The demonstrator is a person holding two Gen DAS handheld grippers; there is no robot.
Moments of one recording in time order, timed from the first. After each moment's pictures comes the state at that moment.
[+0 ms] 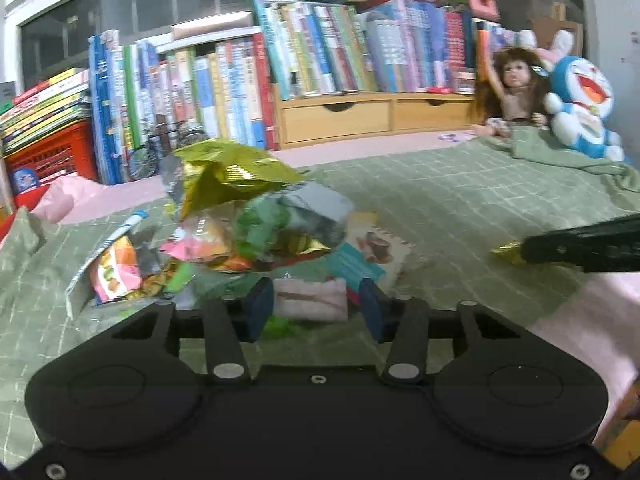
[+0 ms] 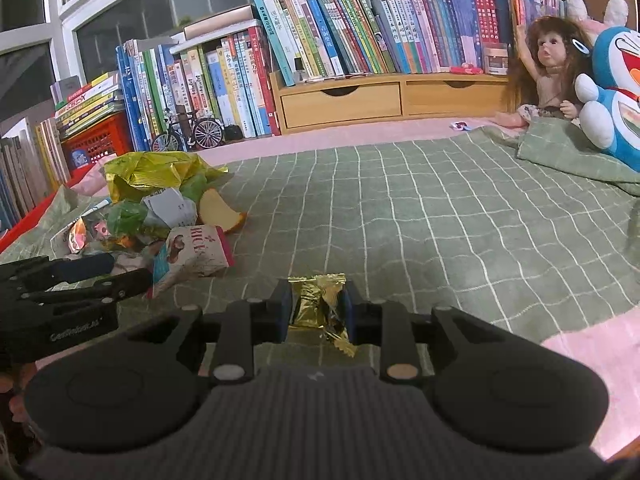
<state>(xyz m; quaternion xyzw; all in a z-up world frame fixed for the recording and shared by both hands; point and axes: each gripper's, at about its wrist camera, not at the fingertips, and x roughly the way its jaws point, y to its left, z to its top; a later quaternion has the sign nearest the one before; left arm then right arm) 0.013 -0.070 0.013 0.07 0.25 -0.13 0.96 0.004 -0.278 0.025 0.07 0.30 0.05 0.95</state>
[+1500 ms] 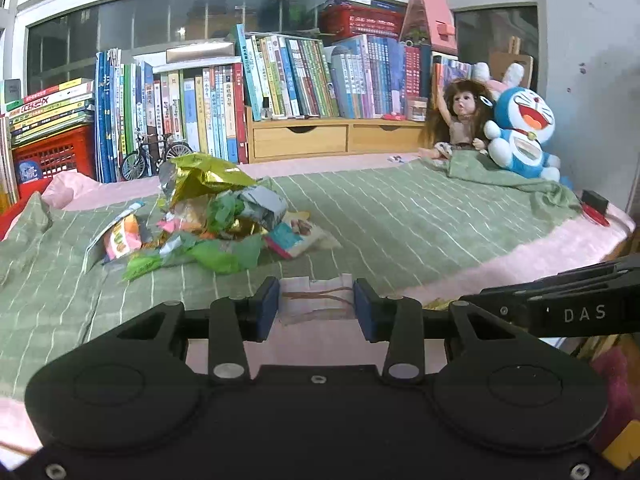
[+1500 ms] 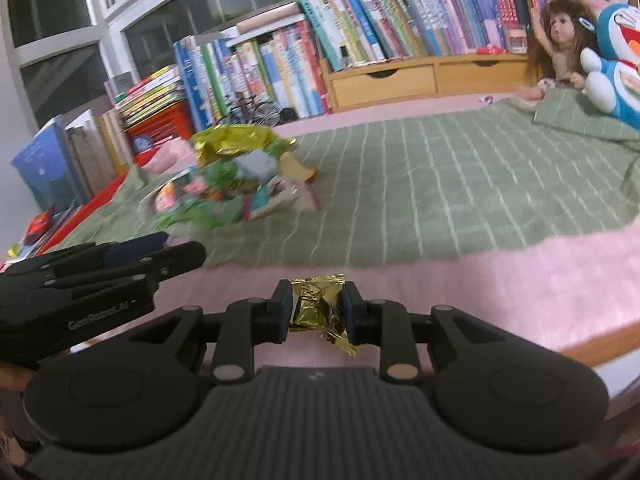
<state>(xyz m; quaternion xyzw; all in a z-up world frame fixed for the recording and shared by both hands) -0.109 -0.076 0.044 0.04 0.23 -0.16 0.96 -0.093 -0.268 0.041 0.10 0.32 0.13 0.93</state>
